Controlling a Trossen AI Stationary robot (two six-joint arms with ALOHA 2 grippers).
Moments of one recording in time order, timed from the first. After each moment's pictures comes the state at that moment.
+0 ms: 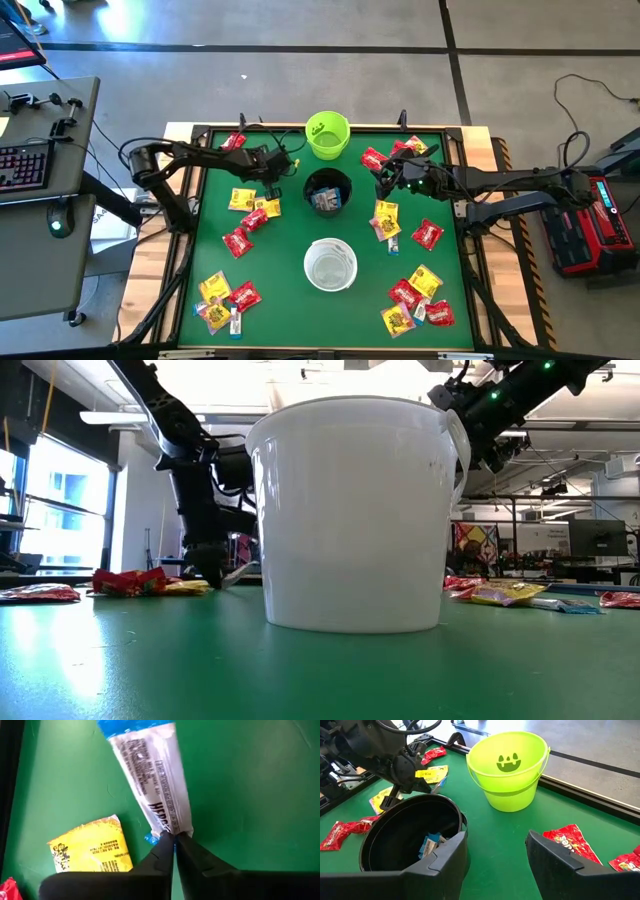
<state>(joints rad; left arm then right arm) 0.45 1.69 0.83 -0.40 -0.31 0.21 -0.12 1.06 0.71 -0.21 0.46 0.52</state>
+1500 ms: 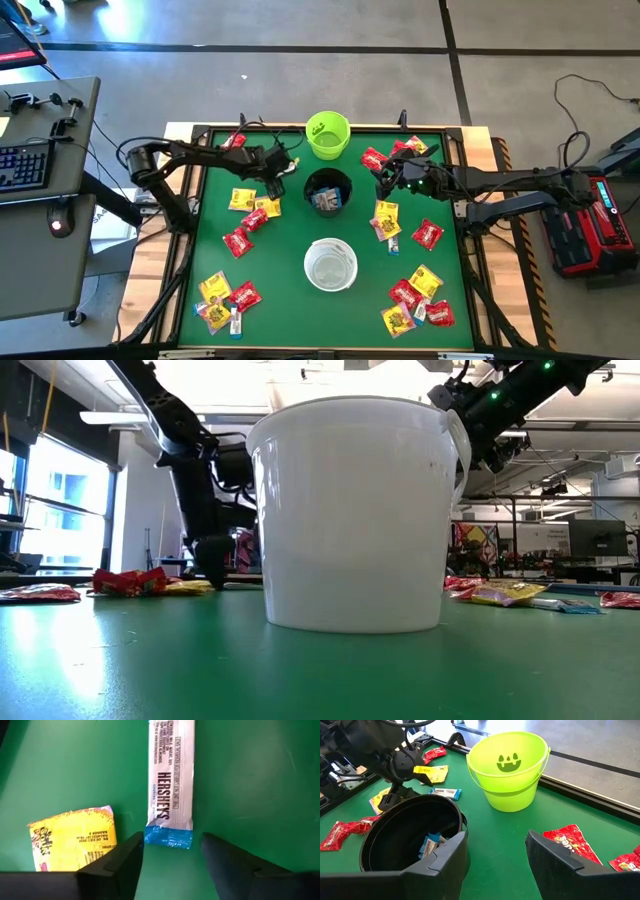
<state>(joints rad) 0.47 1.71 0.83 -0.39 -0.26 0.05 -0.12 1.06 0.71 -0.21 0.46 0.52</state>
